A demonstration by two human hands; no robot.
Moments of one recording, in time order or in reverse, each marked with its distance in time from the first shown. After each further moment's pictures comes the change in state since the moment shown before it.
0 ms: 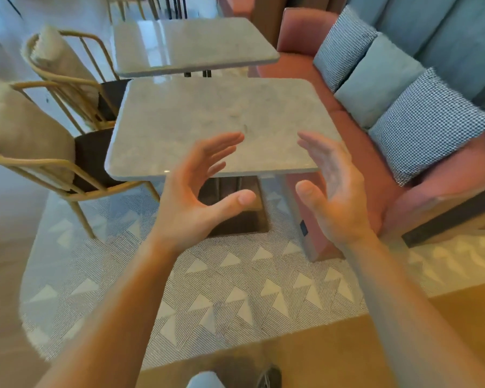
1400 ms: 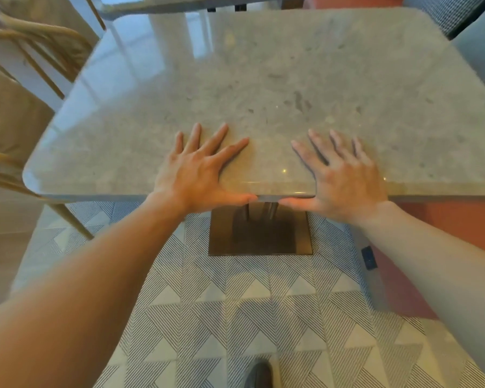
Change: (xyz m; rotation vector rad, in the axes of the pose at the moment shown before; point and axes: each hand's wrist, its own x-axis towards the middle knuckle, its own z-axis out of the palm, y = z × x) left_hand 0.169 -0.434 -0.059 1.405 -0.384 -0.235; right_hand 0.155 0.421 0.087 -1.222 -0.497 -0.088
